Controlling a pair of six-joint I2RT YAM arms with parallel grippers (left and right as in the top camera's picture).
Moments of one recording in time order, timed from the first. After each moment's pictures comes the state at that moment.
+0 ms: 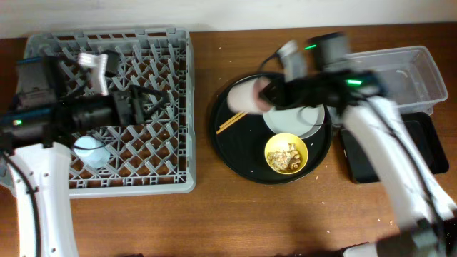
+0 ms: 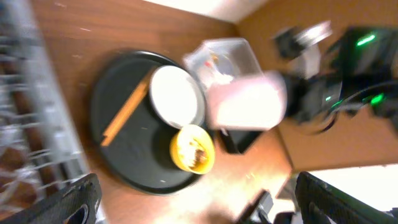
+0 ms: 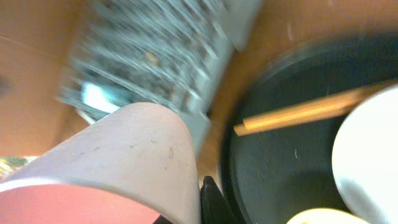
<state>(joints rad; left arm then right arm) 0.20 1.43 1.56 -1.11 0.99 0.02 0.25 1.66 1.54 -0.87 -0.62 0.17</state>
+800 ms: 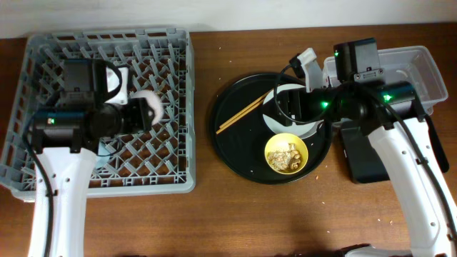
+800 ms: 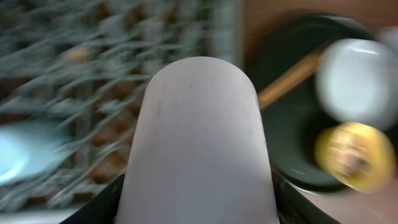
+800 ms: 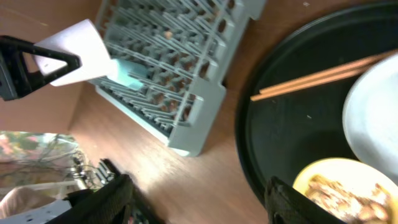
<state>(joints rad) -0.02 1.40 1.54 -1.19 0.15 -0.14 0.19 1.48 1.57 -1.08 -0.69 0.10</state>
